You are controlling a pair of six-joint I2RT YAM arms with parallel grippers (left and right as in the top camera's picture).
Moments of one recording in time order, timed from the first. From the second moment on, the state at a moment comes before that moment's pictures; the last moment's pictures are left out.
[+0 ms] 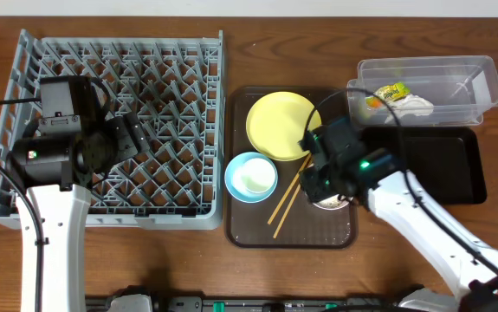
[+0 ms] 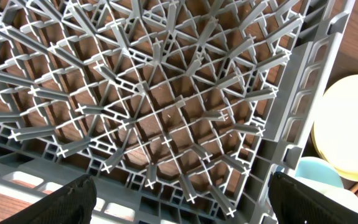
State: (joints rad) left arm 0.10 1.26 1.37 -1.18 0.00 -0.31; right arm 0.53 1.46 0.96 -0.73 -0.10 0.17
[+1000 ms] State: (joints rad) left arm 0.10 1.26 1.37 -1.18 0.00 -0.31; right arm 0.63 1.46 0.73 -0.48 -0.02 0.28
